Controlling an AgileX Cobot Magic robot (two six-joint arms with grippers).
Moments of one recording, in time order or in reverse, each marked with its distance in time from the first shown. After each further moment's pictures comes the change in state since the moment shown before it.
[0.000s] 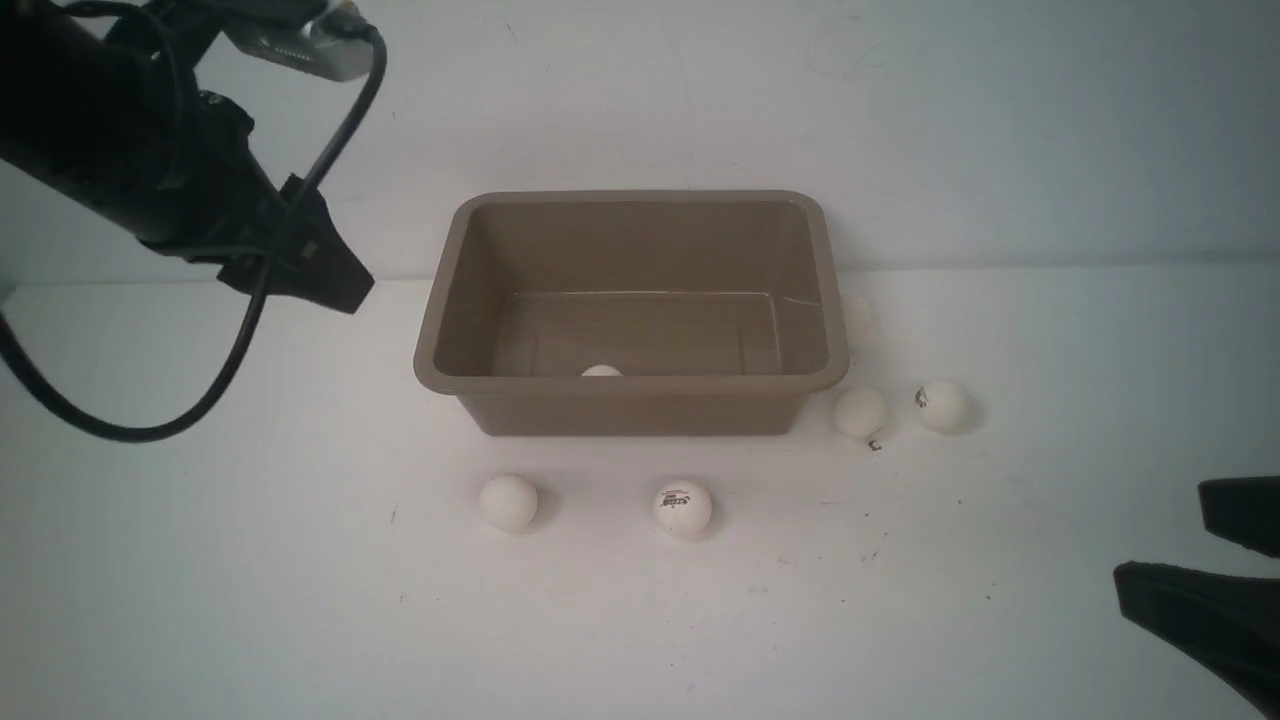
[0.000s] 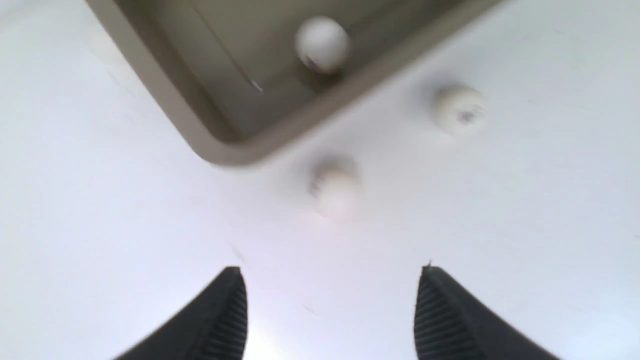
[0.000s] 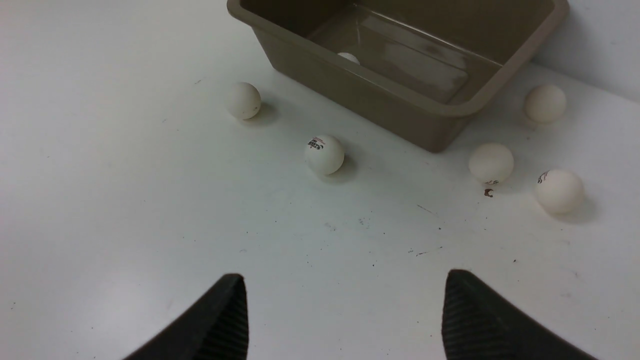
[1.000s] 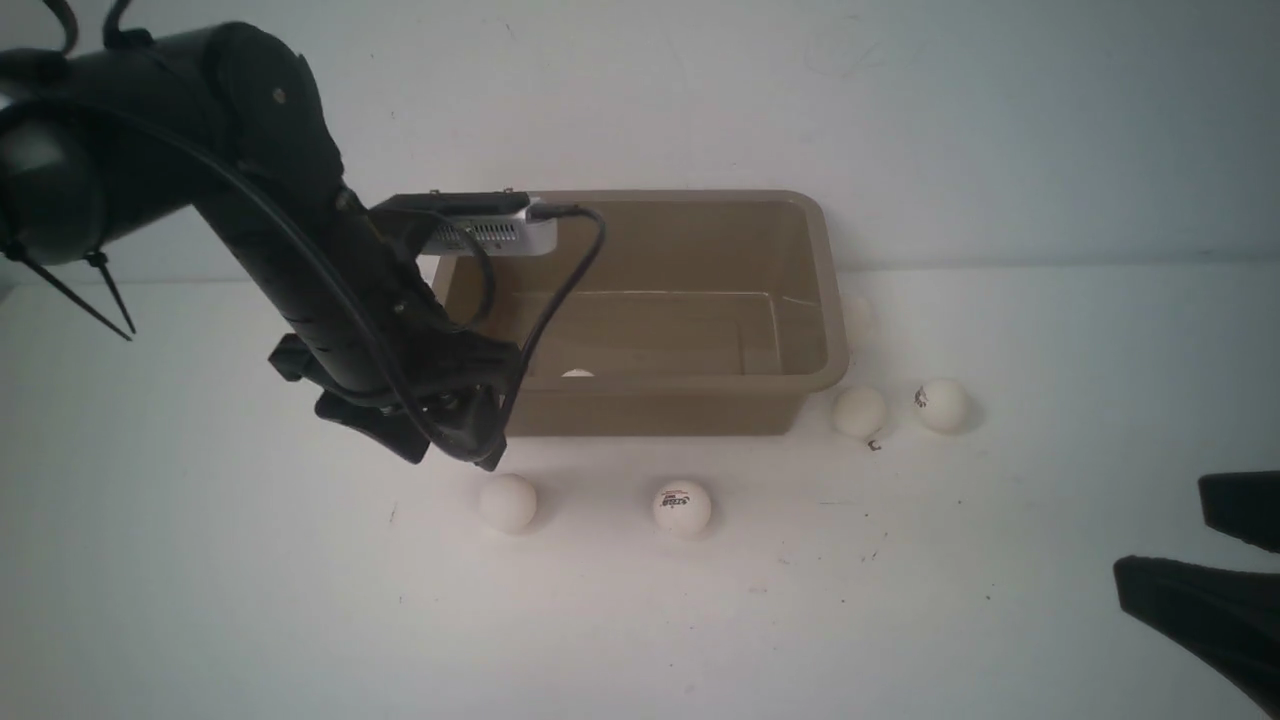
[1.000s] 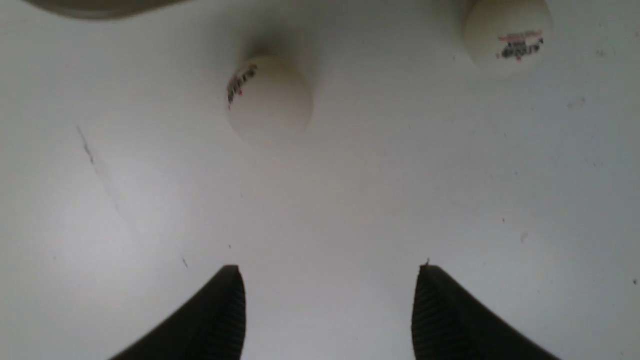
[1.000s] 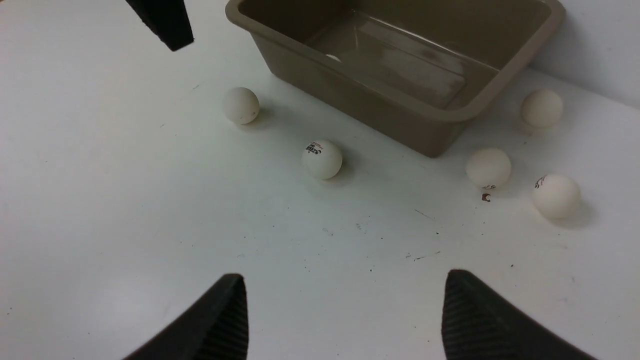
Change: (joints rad) right arm 0.000 0.000 0.000 0.005 -0.010 -0.007; left arm -0.240 0.245 0.057 0.157 -0.101 -0.489
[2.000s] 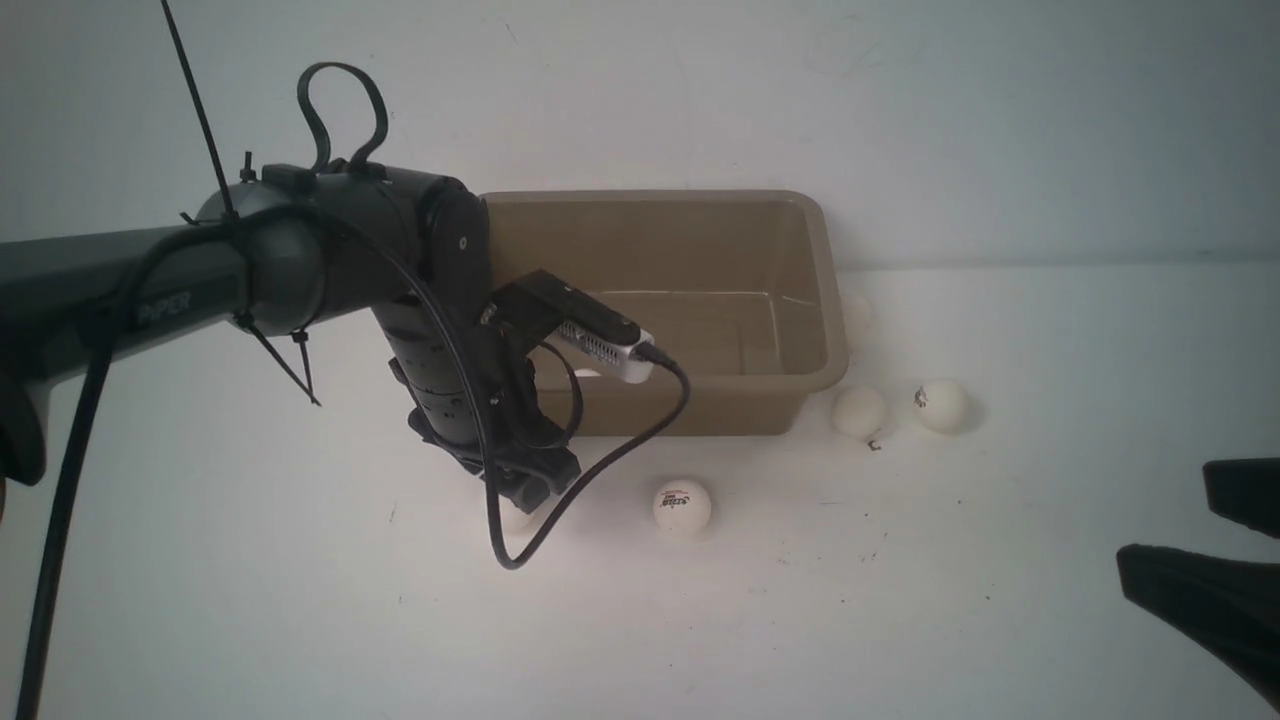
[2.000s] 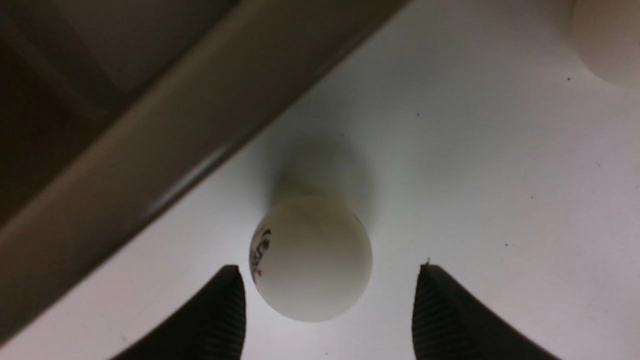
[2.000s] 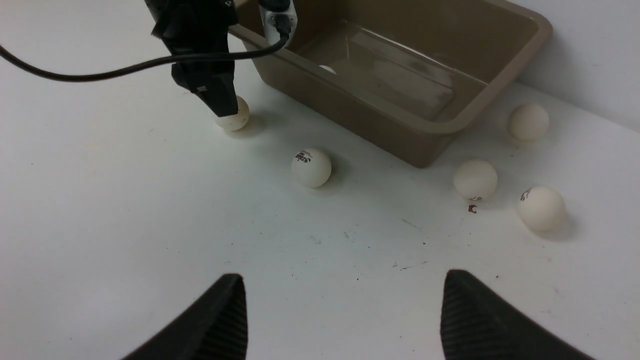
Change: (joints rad) right arm 0.000 0.000 0.000 0.000 -0.019 -0.027; left arm -0.128 0.178 0.000 0.218 -0.216 0.205
